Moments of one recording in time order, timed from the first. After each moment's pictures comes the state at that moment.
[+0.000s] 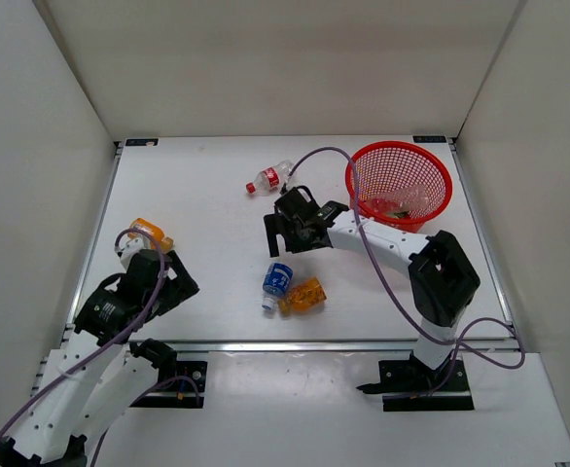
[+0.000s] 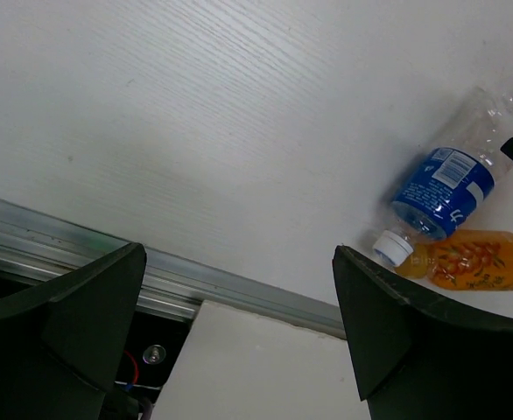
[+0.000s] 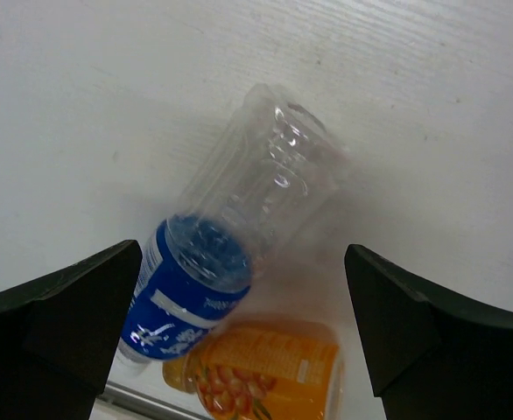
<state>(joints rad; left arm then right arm) -0.46 0.60 0.83 -1.16 -0.30 -0.89 0.81 1.79 1.37 -0.59 0.12 0.50</state>
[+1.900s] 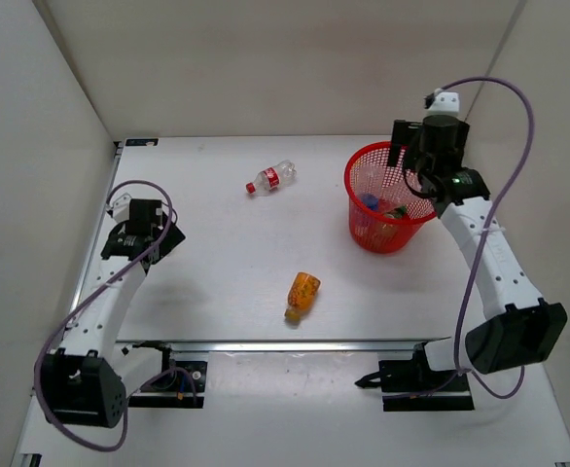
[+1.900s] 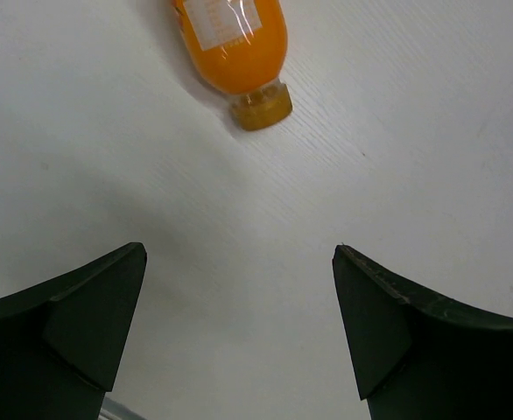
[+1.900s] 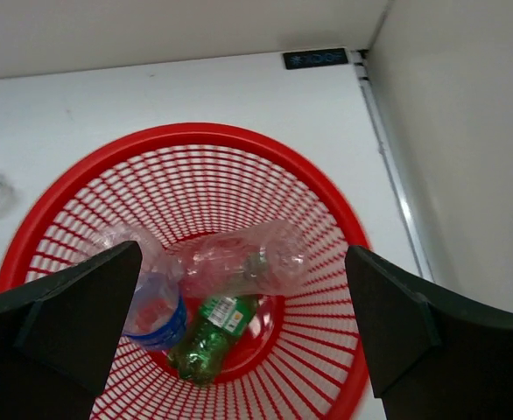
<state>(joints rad) -0.09 1.05 0.87 -0.73 -0.38 -0.72 0.21 1.38 1.43 -0.43 0.37 0.06</state>
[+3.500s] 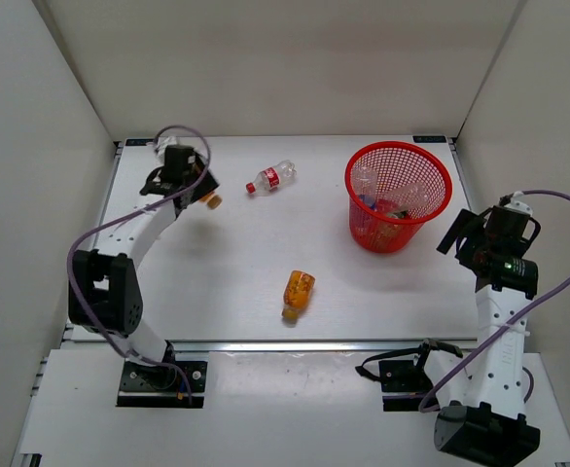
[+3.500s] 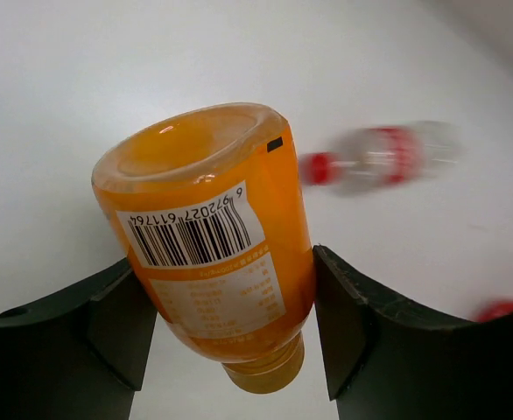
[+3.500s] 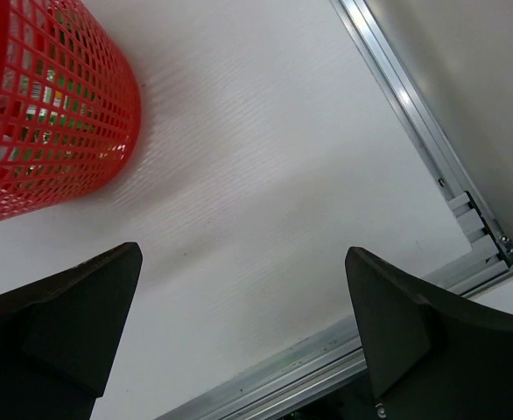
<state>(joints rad) -0.13 1.60 1.18 -0.34 -0.20 -0.64 -0.31 0.84 0.98 -0.87 0.10 0.21</state>
